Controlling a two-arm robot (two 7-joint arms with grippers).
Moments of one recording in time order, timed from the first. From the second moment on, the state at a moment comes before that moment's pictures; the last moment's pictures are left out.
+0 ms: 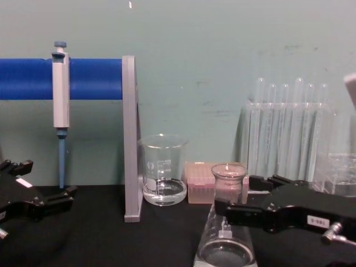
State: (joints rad) left arm -0.20 0.60 0.45 -1.41 -0.25 -0.12 0.03; right arm 0.27 0.41 -0.45 -1.42 0.36 0.01 0.49
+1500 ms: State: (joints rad) left arm -0.20 0.60 0.45 -1.41 -0.25 -0.12 0.03; right arm 0.35 0.32 -0.48 -1.30 0.31 -0.03 0.50
